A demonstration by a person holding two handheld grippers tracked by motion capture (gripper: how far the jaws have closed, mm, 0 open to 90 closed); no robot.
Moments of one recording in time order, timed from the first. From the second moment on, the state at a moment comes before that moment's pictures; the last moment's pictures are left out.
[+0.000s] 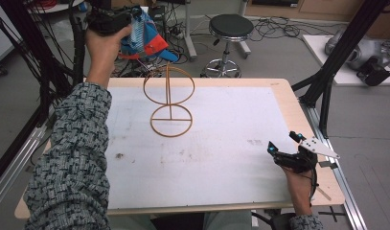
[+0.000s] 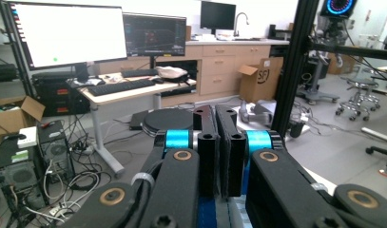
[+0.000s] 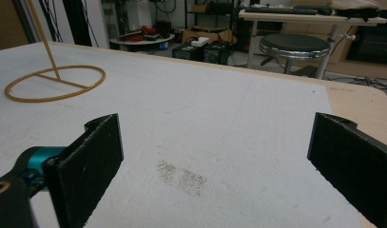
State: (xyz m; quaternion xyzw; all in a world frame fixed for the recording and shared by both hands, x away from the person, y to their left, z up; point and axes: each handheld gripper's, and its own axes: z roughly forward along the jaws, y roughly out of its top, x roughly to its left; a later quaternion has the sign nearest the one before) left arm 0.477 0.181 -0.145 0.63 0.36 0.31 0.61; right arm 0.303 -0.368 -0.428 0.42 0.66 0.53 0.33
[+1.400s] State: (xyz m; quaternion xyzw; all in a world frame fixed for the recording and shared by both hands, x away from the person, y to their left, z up) left arm 0.440 0.150 -0.198 0.72 0.29 0.24 0.58; right arm 0.303 -0.369 -0.428 0.42 0.66 0.53 0.32
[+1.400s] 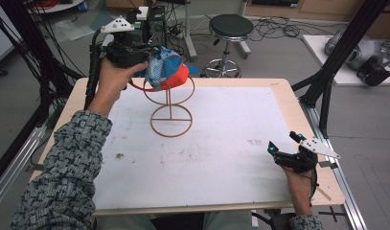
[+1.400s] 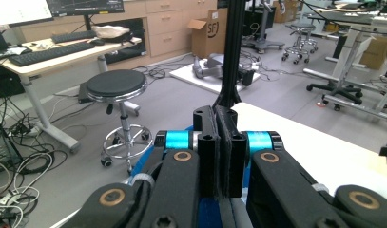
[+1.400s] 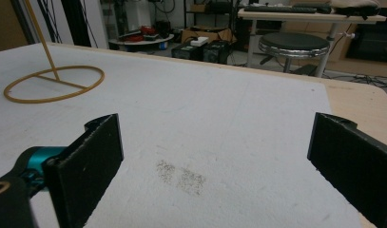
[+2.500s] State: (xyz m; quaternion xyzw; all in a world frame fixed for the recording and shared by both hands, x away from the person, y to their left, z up) left arm 0.403 0.130 -0.233 0.74 0.26 0.22 0.58; right arm 0.303 -0.369 -0.428 0.43 0.66 0.53 0.32
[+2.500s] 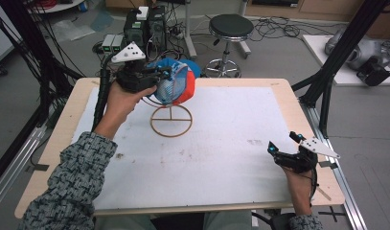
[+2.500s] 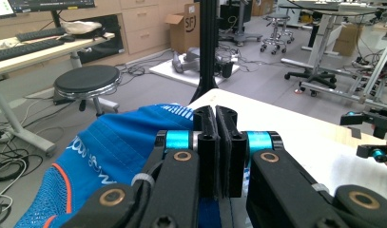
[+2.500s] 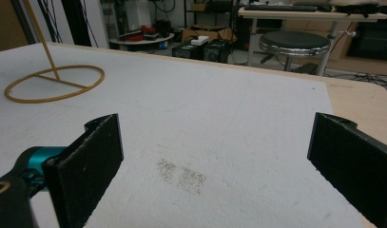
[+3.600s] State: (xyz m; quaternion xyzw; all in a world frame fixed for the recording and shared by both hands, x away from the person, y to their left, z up) left arm 0.401 0.113 -0.275 0.74 0.22 0.23 0.60; right arm 0.303 -0.369 -0.429 0.42 0.66 0.53 0.32
